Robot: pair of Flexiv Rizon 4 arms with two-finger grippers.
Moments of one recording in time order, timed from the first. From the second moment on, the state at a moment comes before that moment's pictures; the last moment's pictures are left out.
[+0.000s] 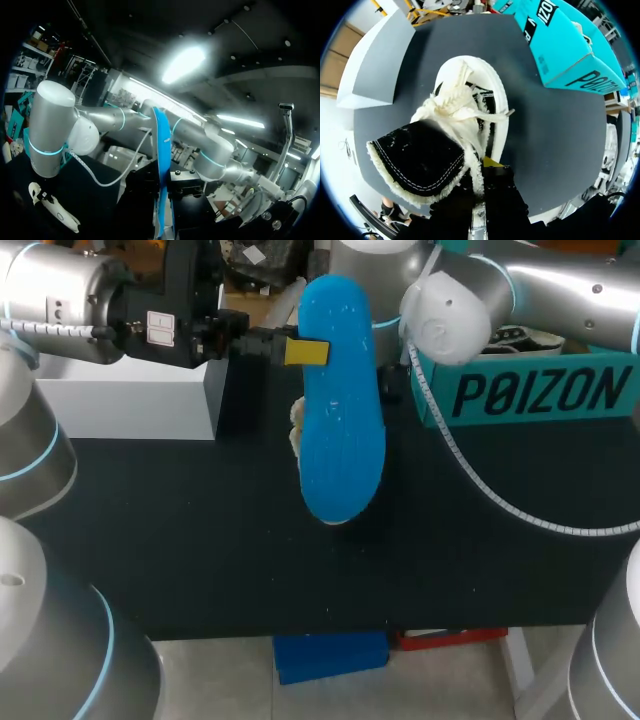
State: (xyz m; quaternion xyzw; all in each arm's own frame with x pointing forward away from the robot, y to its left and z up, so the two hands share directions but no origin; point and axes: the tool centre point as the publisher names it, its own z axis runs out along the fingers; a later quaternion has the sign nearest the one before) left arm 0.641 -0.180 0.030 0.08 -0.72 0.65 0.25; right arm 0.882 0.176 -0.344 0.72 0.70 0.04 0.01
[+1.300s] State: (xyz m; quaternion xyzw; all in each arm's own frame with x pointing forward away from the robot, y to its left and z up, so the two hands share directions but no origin) left arm 0.641 -0.180 0.030 0.08 -0.72 0.65 0.25; right arm 0.879 0.172 -0.326 0.70 0.68 0.17 -0.11
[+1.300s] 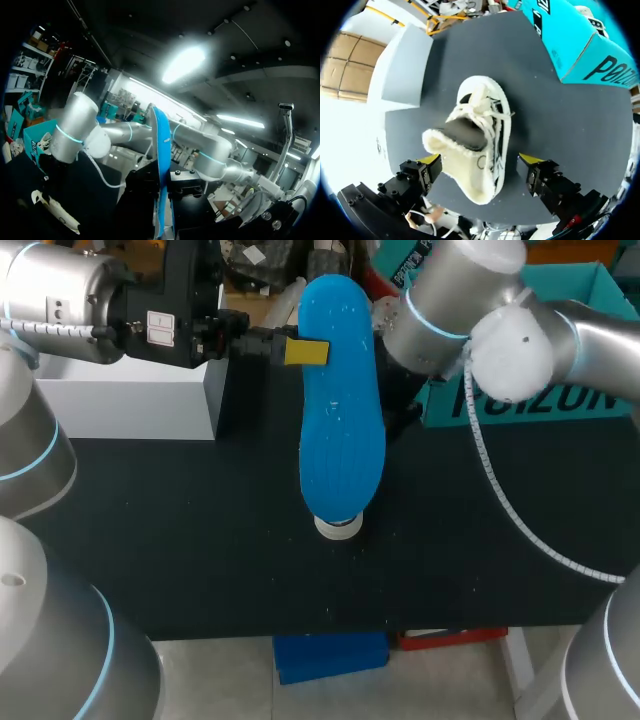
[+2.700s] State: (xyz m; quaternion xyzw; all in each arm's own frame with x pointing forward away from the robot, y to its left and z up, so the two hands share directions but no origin) left arm 0.641 -0.180 0.030 0.08 -0.72 0.65 0.25; right arm 0.840 0.130 -0.252 0.62 0.57 0.44 -0.31
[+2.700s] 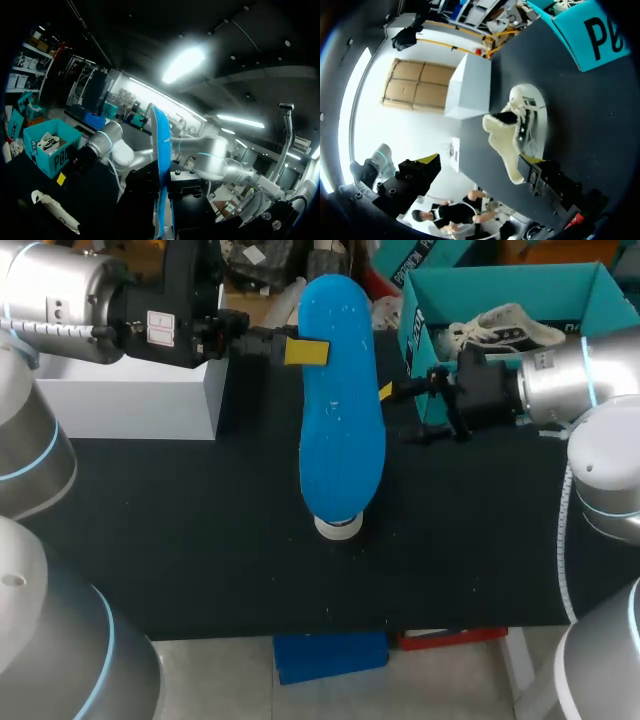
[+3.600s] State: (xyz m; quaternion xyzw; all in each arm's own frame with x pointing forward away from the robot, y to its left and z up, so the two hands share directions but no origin) left arm 0.640 -0.181 0.030 0.08 -0.72 0.65 0.25; right arm 0.837 0.124 -0.251 0.57 0.51 0.51 -0.39
